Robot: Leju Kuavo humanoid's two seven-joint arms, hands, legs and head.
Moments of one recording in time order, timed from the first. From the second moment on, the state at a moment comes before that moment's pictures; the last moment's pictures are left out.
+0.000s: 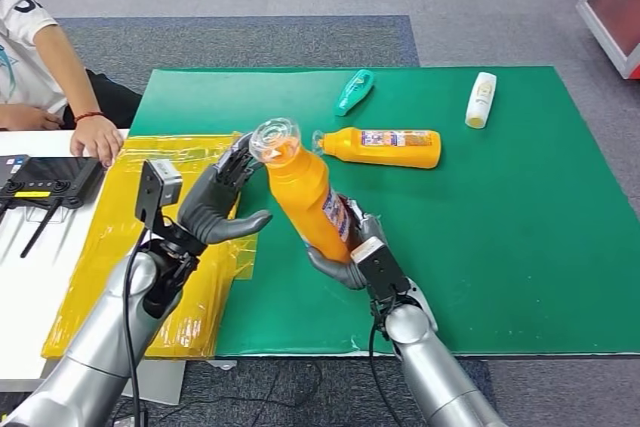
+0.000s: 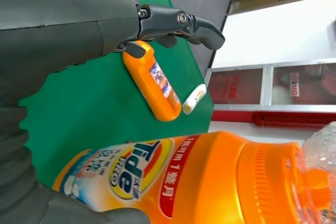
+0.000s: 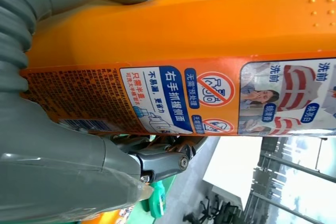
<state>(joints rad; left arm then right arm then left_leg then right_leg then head) -0.43 0.00 -0.40 -1.31 0.21 -0.36 -0.27 -0.31 0.11 0.42 -1.06 0.26 -0.06 -0.56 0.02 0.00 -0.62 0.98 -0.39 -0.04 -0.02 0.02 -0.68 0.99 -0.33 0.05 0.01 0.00</state>
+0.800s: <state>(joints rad) -0.48 0.03 -0.47 -1.24 0.48 -0.65 -0.27 -0.35 0.12 0.50 -1.03 0.25 -0.02 -0.56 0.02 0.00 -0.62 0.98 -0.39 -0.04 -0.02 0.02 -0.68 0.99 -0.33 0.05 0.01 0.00</state>
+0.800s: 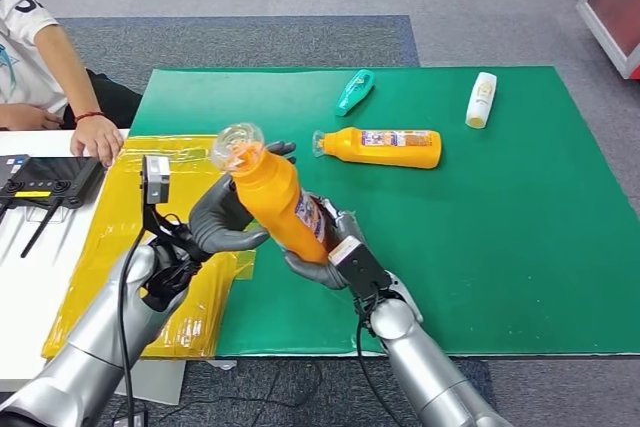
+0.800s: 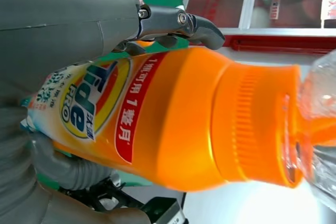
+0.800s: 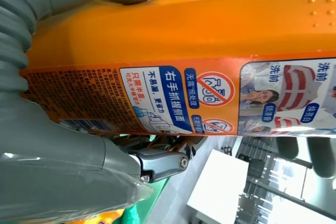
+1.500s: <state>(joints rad) -0.48 0.05 -0.47 -1.22 0.46 -0.61 -0.28 -0.36 0.12 0.53 -1.01 0.26 0.00 -0.48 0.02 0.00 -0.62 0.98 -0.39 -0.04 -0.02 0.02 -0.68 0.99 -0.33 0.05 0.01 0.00</state>
